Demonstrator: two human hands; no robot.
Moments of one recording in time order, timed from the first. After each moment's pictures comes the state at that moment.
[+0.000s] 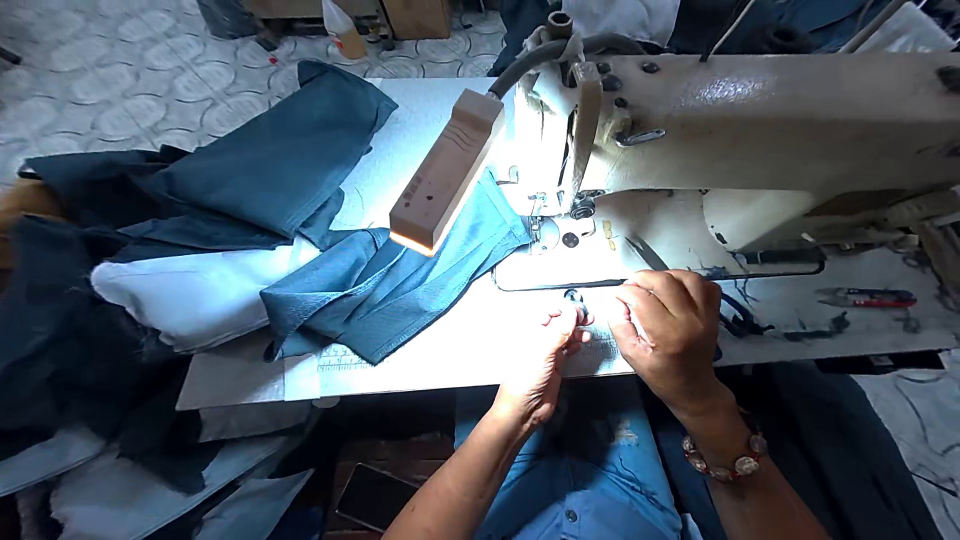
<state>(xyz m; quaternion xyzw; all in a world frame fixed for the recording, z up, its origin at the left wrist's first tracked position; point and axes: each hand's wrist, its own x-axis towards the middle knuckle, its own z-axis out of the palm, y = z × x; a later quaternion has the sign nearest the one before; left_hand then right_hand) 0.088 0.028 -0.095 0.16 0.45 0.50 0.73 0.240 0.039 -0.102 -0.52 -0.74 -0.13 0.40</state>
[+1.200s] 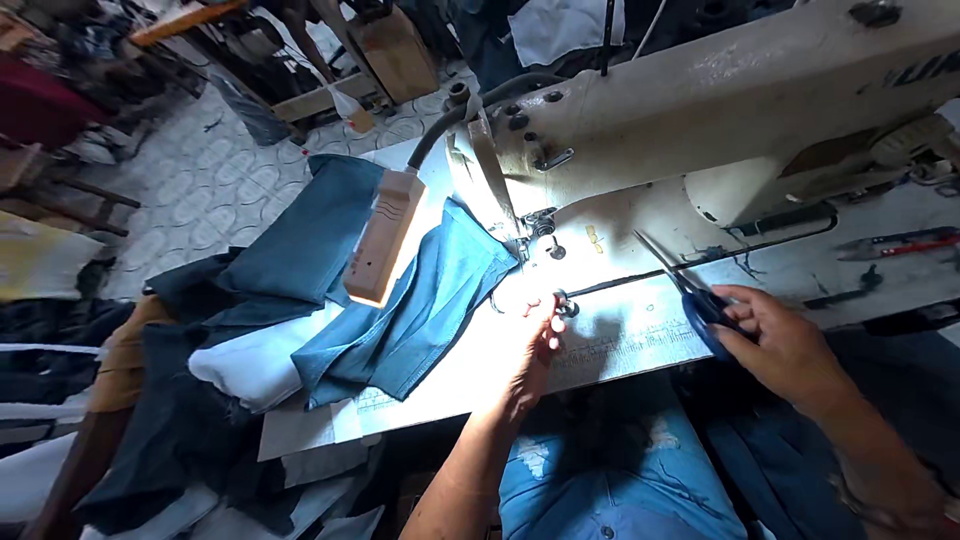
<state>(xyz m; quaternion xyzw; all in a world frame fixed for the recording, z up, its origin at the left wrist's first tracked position) 0.083 0.052 -0.075 0.25 0.49 0.46 0.69 0.348 -0.014 -0.118 -0.68 -0.57 0.28 0.37</state>
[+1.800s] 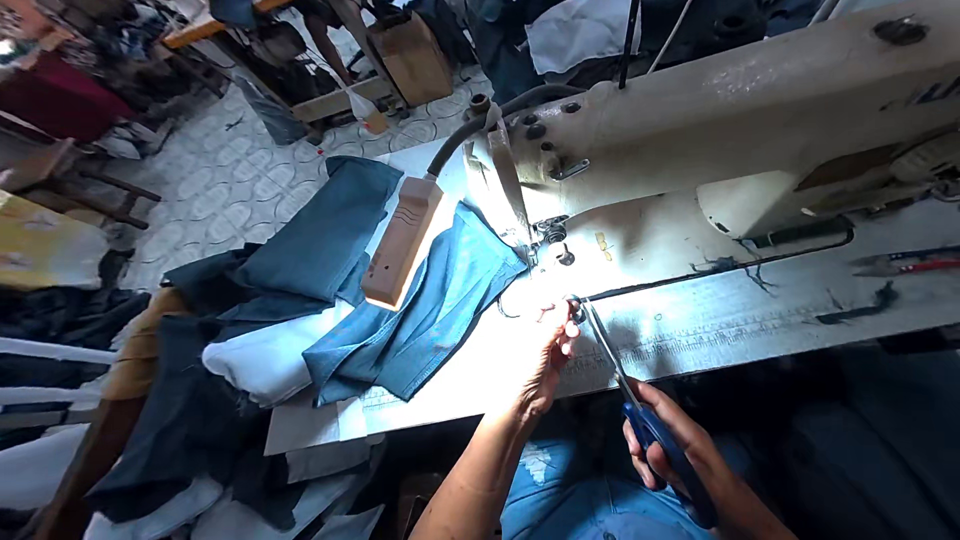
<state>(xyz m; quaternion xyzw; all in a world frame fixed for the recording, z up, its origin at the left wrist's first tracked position) 0.088 0.053 -0.082 0.22 0.47 0.46 0.72 0.247 -0.069 -0.126 -0.38 -0.41 0.67 0.49</state>
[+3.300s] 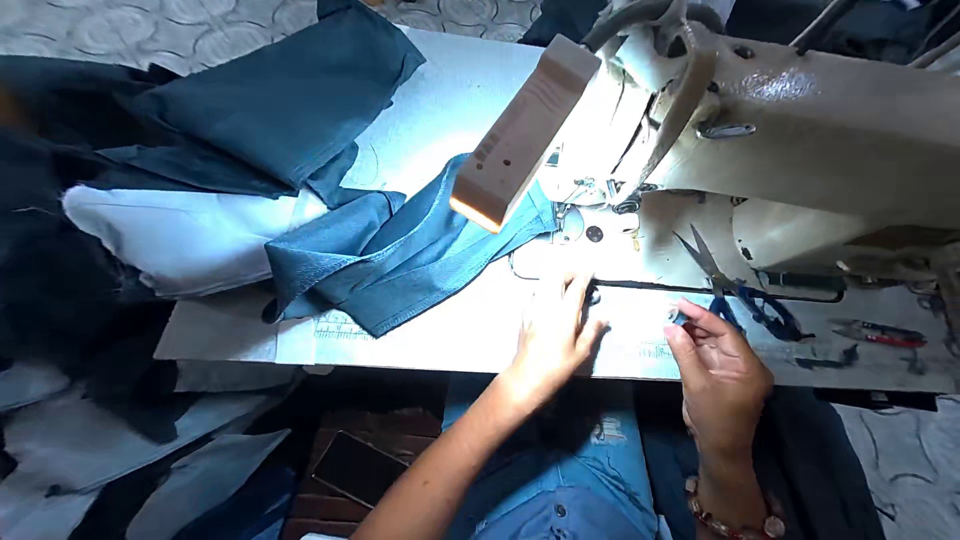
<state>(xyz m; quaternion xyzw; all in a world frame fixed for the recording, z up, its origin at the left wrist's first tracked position) 0.076 0.047 -0.141 0.72 0.53 0.32 0.31 0.254 0.009 -0.123 -0.55 -0.59 0.19 0.56</state>
